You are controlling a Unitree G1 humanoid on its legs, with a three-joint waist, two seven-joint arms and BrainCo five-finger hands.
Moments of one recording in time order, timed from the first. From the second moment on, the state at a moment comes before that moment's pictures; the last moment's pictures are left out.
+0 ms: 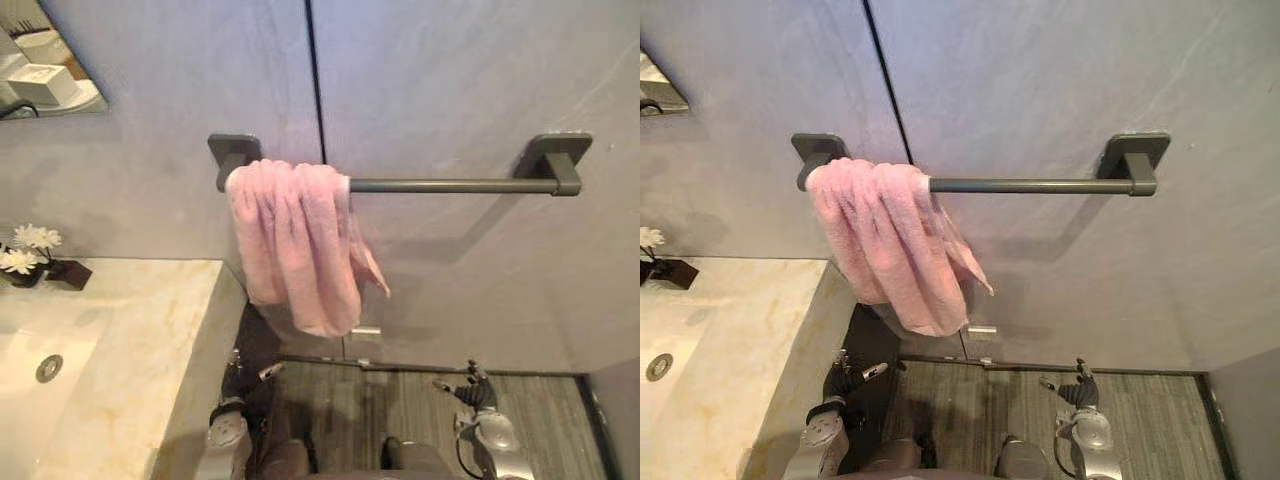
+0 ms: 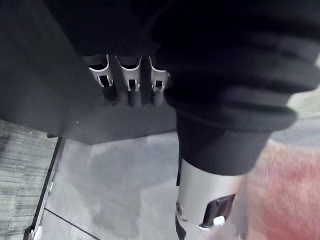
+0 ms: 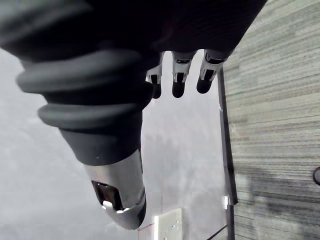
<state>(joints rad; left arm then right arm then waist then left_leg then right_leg) 0.16 0.04 0.02 0.48 -0.12 -0.09 0.17 0.12 -0.12 -0.17 0.65 0.00 -0.06 -0.17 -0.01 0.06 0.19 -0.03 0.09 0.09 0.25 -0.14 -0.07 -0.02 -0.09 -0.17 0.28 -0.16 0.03</state>
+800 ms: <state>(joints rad) 0.15 0.15 -0.06 0.12 0.02 -0.14 0.20 0.17 -0.14 -0.10 0.61 -0.05 -0.07 -0.13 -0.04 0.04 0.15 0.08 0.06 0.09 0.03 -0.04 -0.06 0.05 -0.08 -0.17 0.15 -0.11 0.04</state>
